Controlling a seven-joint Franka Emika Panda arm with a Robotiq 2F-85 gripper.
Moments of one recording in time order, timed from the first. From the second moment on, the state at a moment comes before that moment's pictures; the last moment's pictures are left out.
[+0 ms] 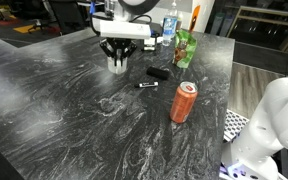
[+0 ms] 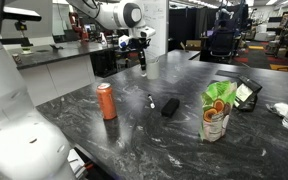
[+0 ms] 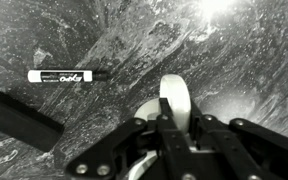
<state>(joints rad) 0.14 -0.08 0.10 -2.02 -0.03 2.11 0.93</state>
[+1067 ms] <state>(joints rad) 0.00 -0.14 -0.01 -2.19 0.06 2.24 0.89</state>
